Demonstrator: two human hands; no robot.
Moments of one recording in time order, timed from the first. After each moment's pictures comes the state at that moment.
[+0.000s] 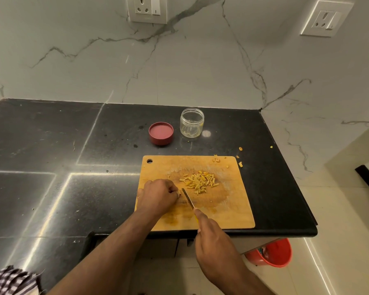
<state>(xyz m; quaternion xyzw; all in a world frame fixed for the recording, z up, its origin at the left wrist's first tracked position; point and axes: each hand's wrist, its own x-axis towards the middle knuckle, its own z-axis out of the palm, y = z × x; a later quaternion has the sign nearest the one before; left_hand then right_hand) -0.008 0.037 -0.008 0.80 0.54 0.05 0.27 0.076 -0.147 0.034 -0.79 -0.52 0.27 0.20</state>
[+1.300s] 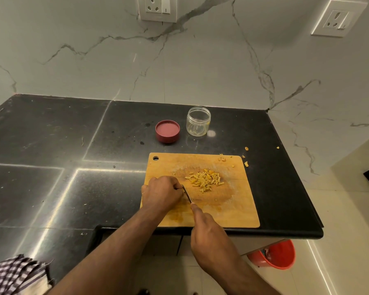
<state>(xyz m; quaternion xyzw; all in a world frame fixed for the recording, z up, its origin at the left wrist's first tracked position) -0.009 0.035 -0.007 0.79 0.55 0.06 0.25 0.065 -0.128 0.028 -0.79 -0.53 0.26 0.17</state>
